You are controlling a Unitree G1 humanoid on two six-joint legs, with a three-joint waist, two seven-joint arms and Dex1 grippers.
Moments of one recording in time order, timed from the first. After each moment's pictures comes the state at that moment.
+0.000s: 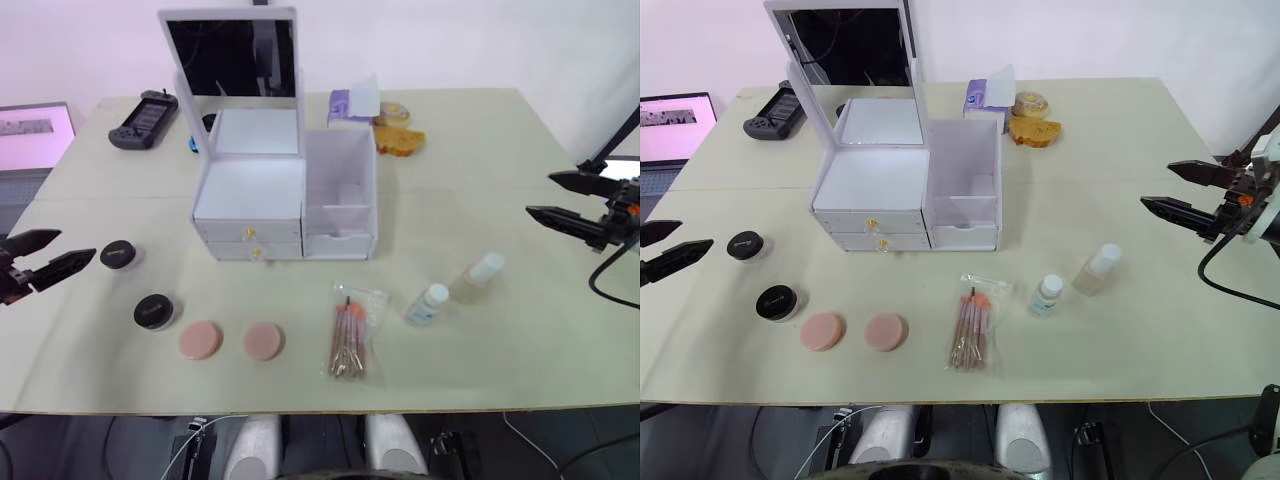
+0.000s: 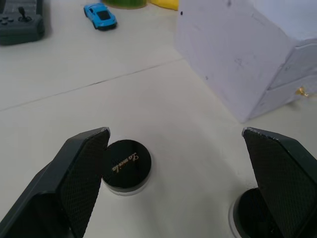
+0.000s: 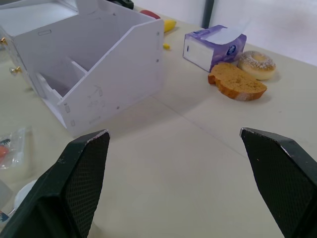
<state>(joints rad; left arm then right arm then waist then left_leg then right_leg) -0.11 1.03 0.62 0.33 -0.58 0.45 -1.19 -0.48 -1.04 -0.36 0.46 0.52 0.28 1.32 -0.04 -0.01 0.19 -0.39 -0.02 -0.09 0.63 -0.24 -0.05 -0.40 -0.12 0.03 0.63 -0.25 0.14</state>
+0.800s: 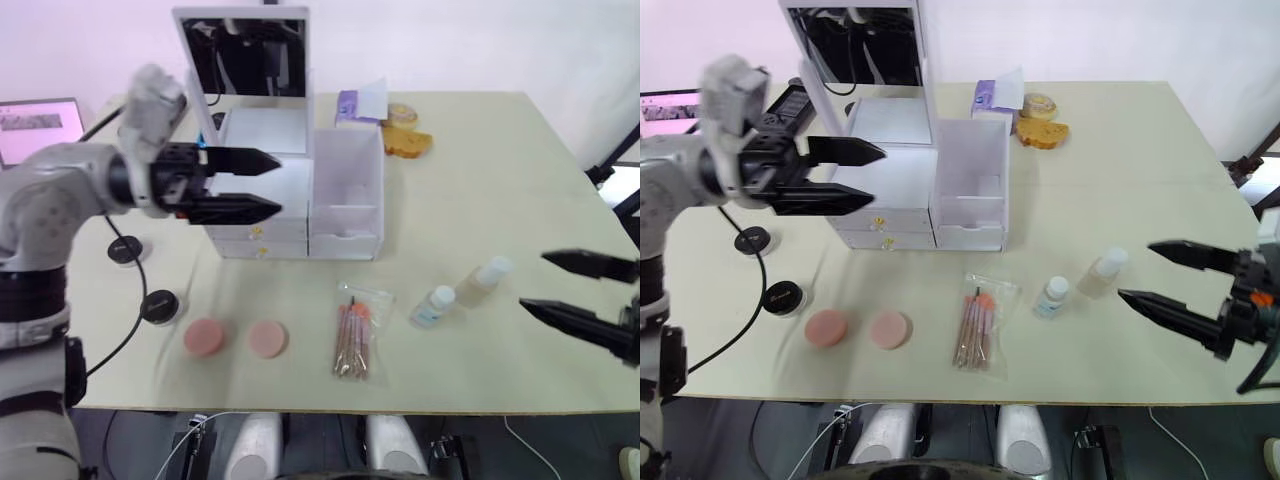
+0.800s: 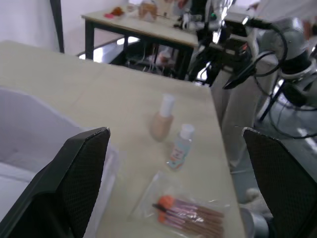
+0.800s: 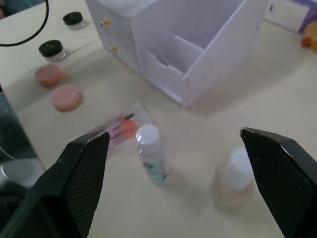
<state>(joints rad) -0.89 0.81 0.00 -0.09 -0.85 0.91 -1.23 0.32 -0.88 -1.10 -0.71 0.93 1.08 1.05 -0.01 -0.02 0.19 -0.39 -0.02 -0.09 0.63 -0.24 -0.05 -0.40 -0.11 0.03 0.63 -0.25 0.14</state>
